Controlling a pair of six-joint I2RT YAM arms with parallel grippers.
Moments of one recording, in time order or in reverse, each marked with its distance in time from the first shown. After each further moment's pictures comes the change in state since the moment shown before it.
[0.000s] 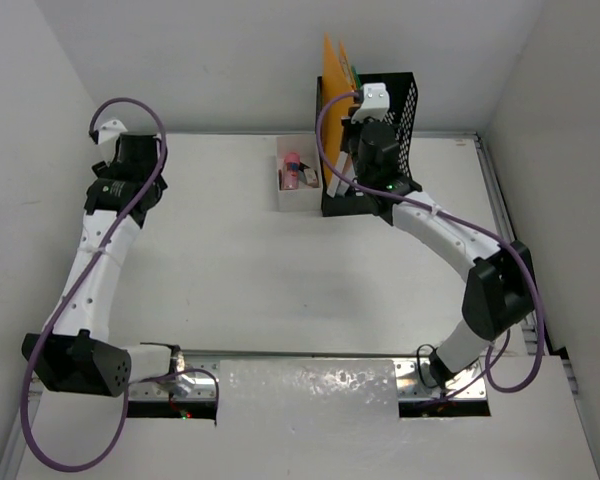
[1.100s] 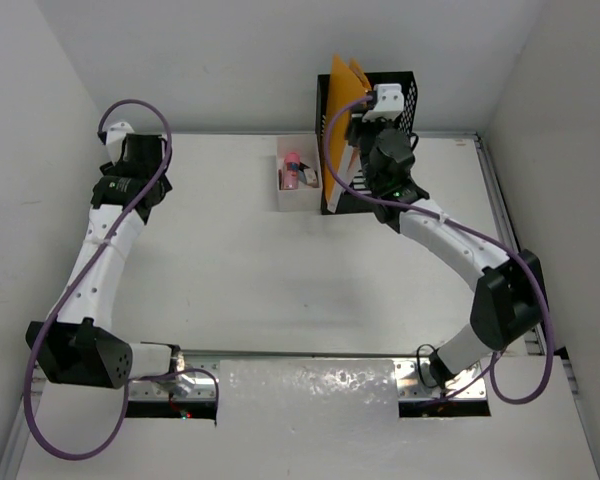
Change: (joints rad) left arm 0.000 0.039 -0.020 0.018 0.028 0.004; right arm -0.006 -0.053 -0.084 0.216 -0.013 -0.050
